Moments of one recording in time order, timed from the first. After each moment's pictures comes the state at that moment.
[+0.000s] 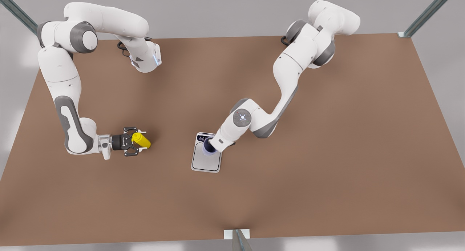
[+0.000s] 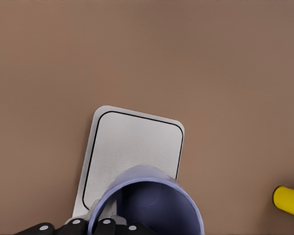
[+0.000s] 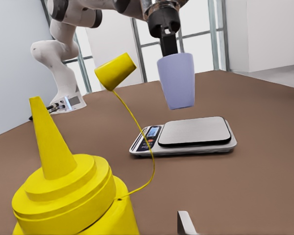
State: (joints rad) left arm -0.59 1.00 -0.26 -1.01 0.00 2.27 -0.76; right arm -0.41 0.73 0.17 -1.85 0.99 1.67 -2.39
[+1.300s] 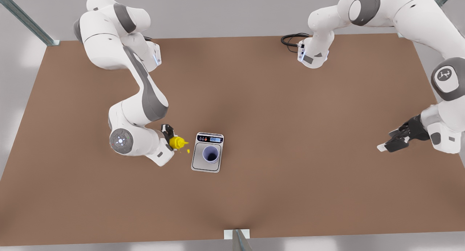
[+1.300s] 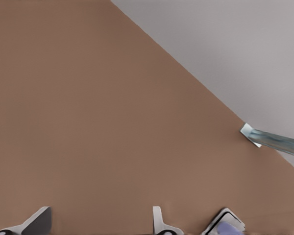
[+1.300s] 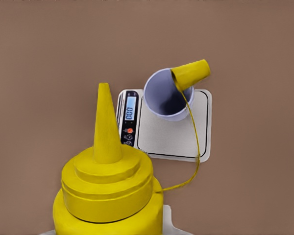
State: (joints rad) left arm 0.16 0.51 -0.22 -0.99 -0.15 1.48 -0.40; right arm 0.23 0.60 0.20 -1.18 0.14 1.60 -1.13
